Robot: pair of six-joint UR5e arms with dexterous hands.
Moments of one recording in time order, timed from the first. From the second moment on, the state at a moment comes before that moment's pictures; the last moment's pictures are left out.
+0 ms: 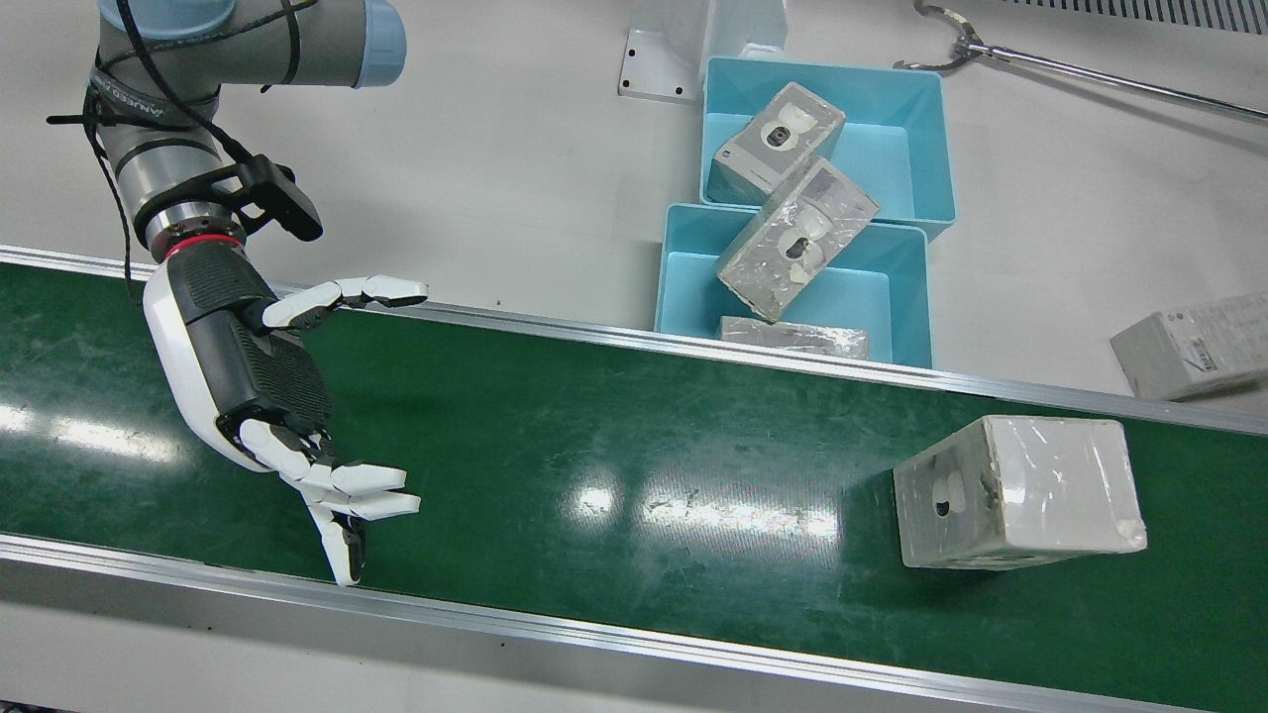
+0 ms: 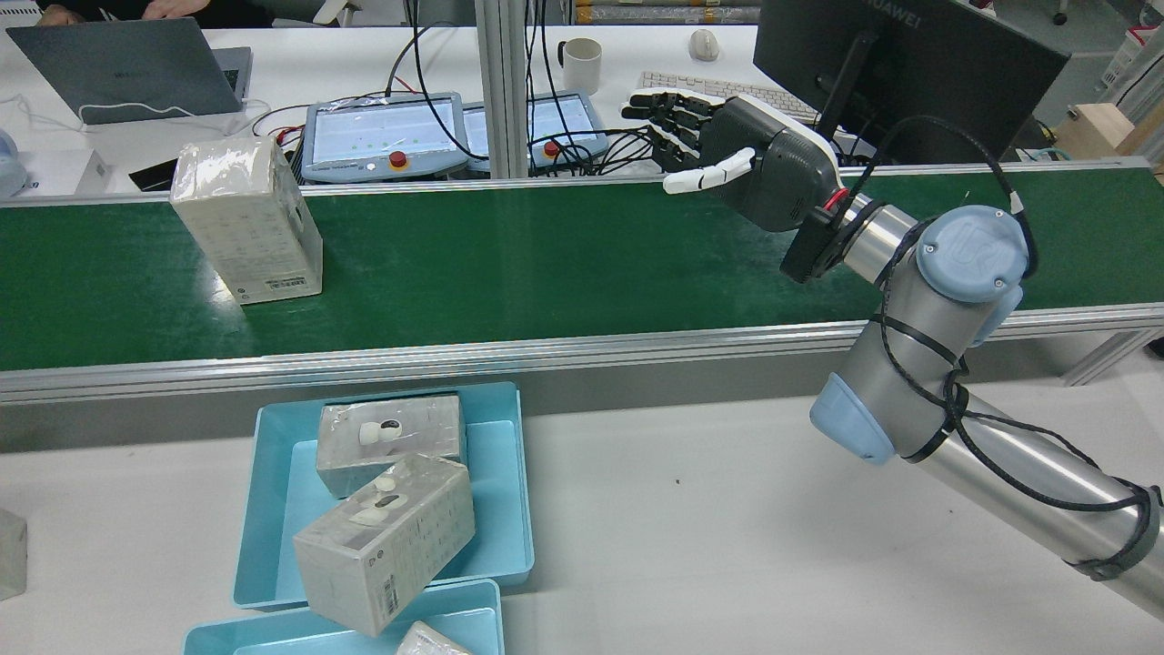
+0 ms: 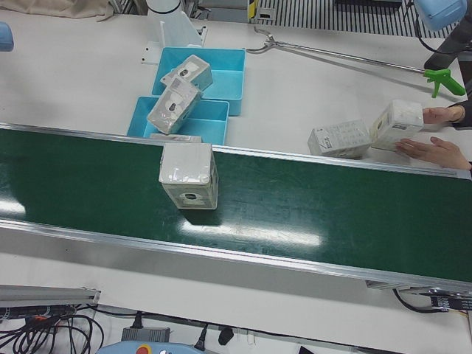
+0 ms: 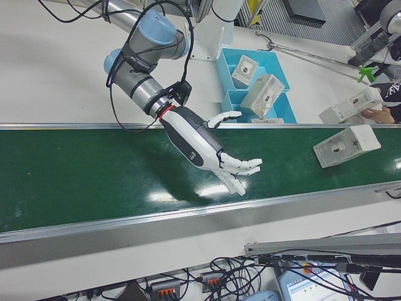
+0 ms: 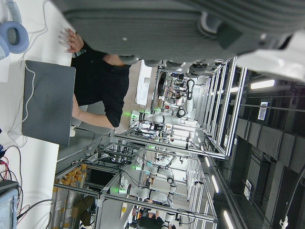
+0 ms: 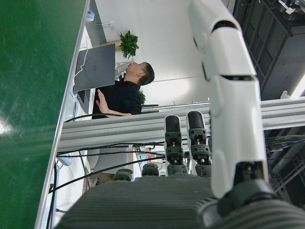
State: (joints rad) left arm -1.81 -1.79 -1.75 0.44 1.92 -0.15; right arm 0.95 -1.04 1.69 -3.32 -1.45 -0.05
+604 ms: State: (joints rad) left arm -1.81 -1.79 -1.75 0.44 1.92 -0.15; right arm 0.94 -1.05 1.68 -3.32 -1.45 -0.05
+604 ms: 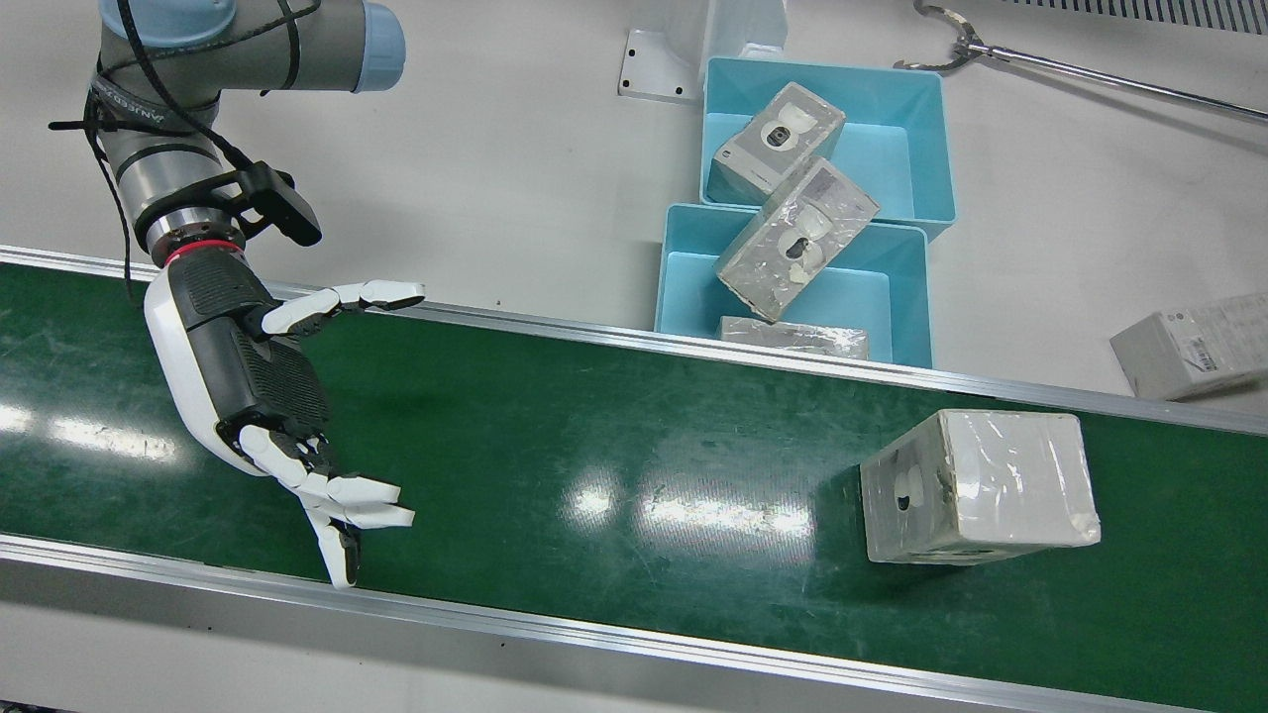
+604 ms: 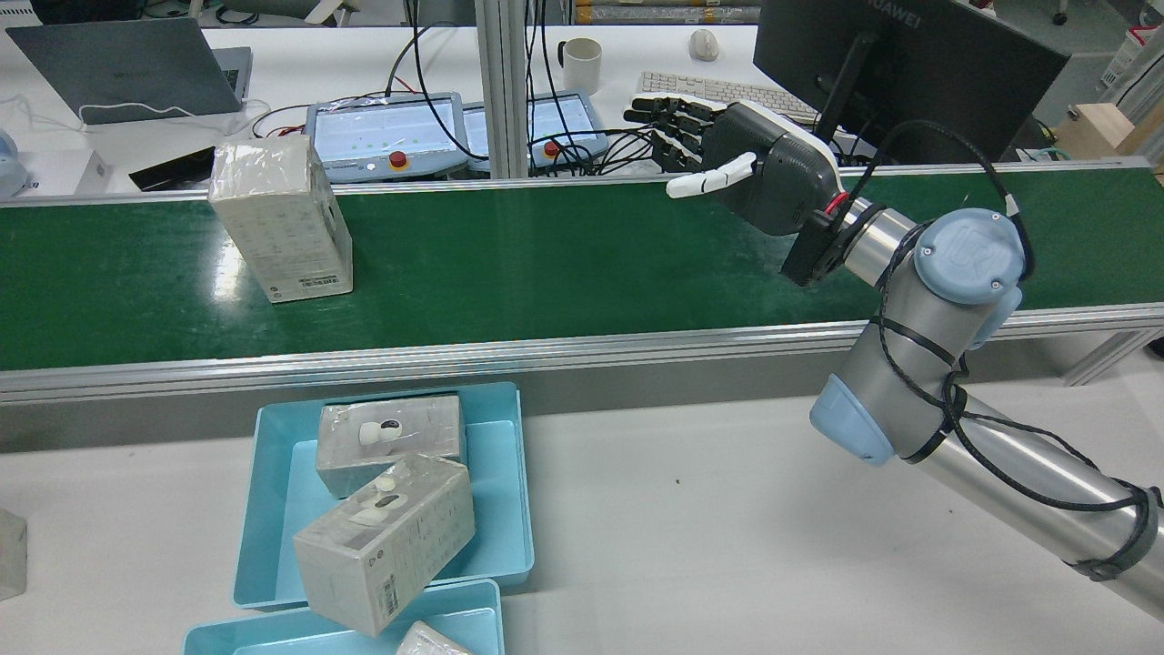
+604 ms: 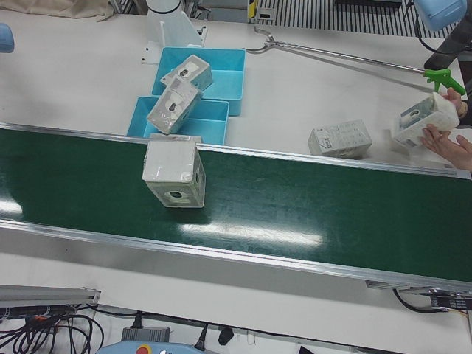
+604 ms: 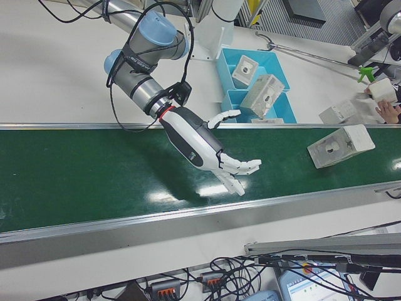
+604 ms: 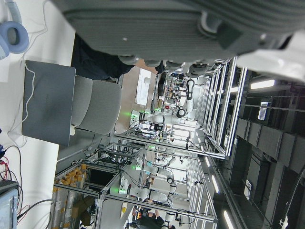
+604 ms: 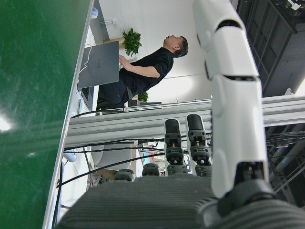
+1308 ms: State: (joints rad) left arm -1.81 -1.79 -1.75 0.44 1.92 -0.15; right arm 0.95 -1.05 1.69 -3.34 -1.45 -0.04
